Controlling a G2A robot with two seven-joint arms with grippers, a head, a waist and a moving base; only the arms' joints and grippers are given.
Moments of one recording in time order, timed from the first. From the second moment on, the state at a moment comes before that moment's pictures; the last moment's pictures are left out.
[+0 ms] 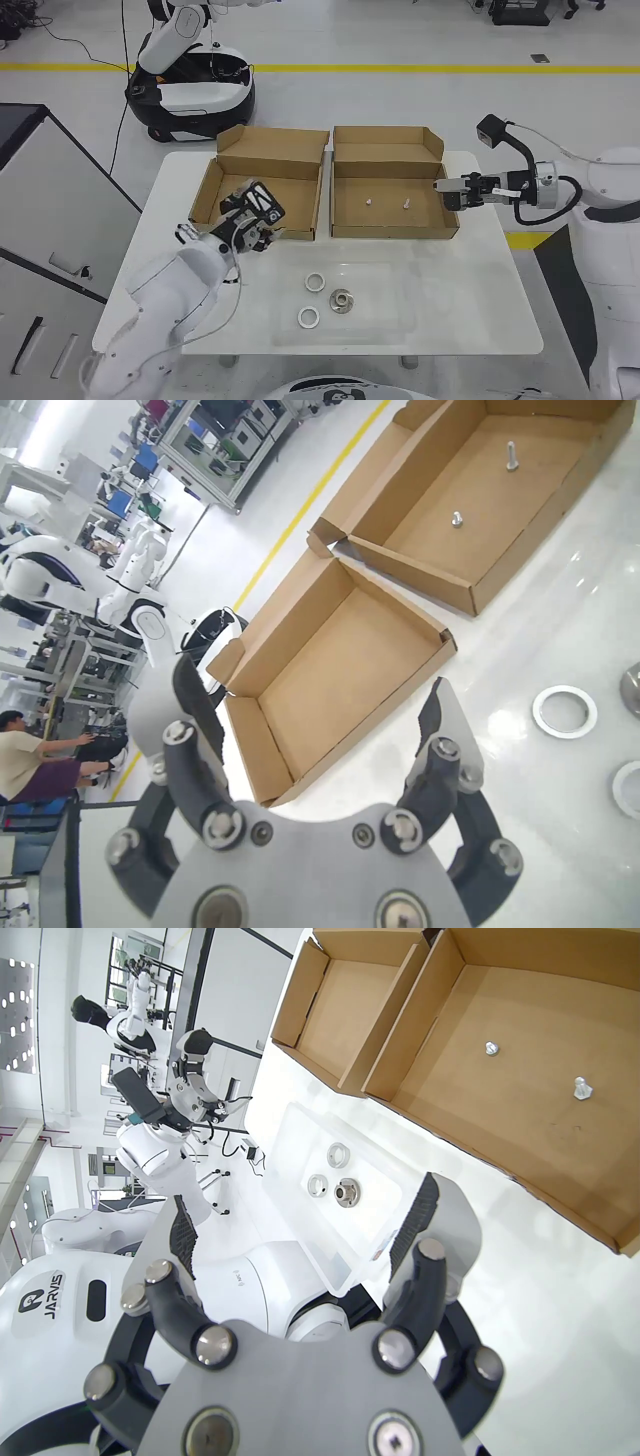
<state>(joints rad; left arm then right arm) 1.59 -1.14 -1.32 -2.27 1.60 -0.47 -0.79 -1.15 -0.93 1.58 -1.66 0.12 0.10 1.54</state>
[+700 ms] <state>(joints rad) 1.32 -1.17 -1.04 -2.26 1.46 -0.43 -1.40 -1.15 -0.93 1.58 -1.66 0.12 0.10 1.54</state>
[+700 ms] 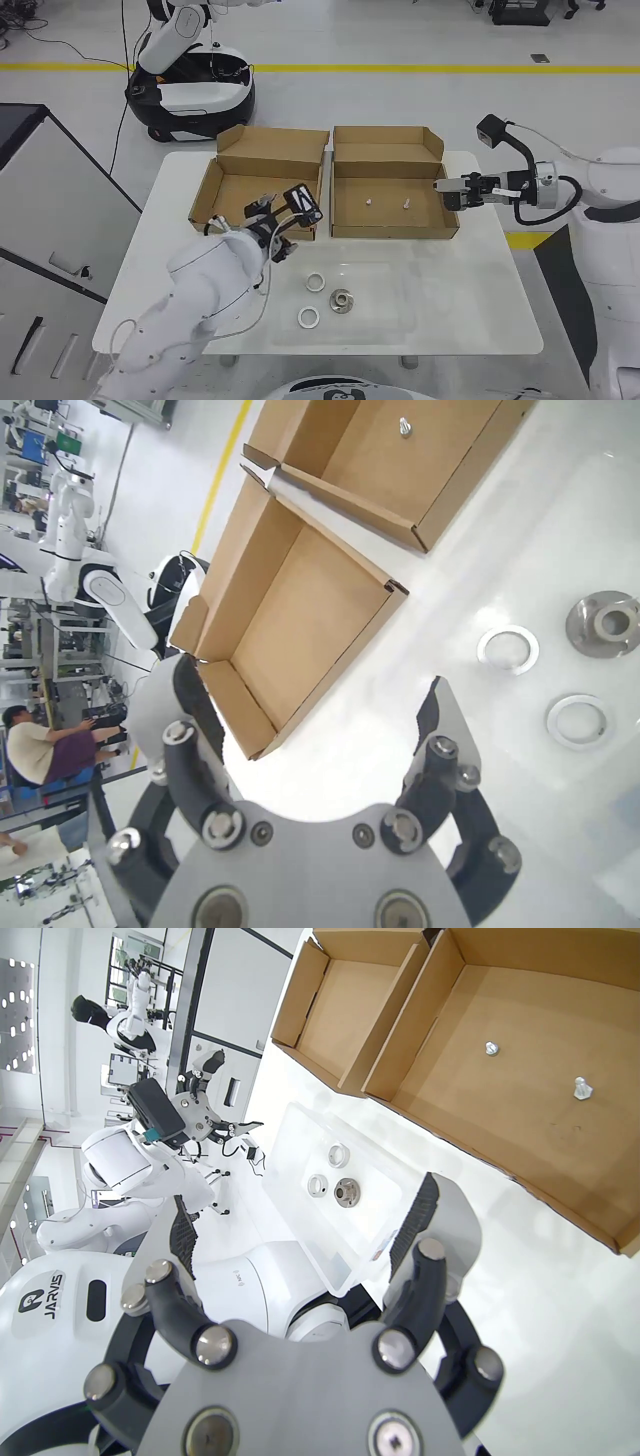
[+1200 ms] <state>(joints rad) 1.19 -1.16 -0.89 -2.29 1.30 -0.31 -1.51 -1.15 -0.93 1.58 -1.66 0.12 0.10 1.54</state>
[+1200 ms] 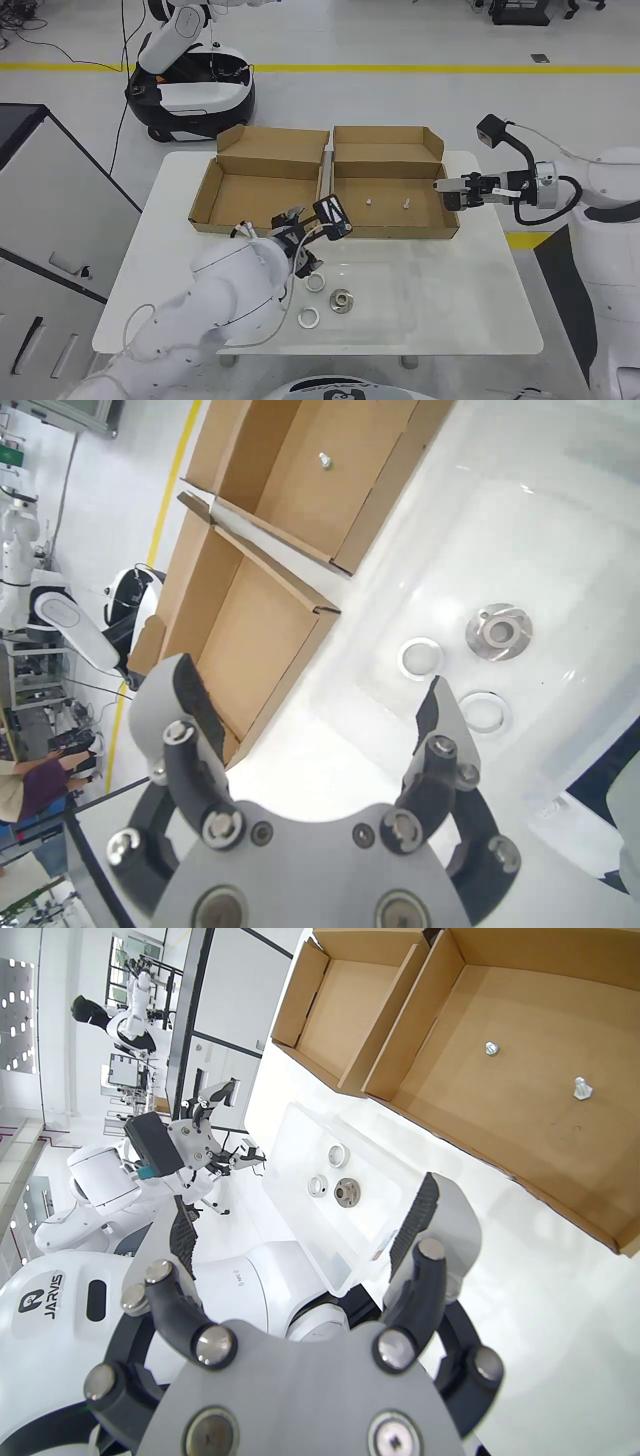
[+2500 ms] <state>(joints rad) 0.75 -1.21 -0.51 -1.96 0.82 -0.28 -1.54 -1.15 -0.93 1.58 -1.66 0.12 0.10 1.54</state>
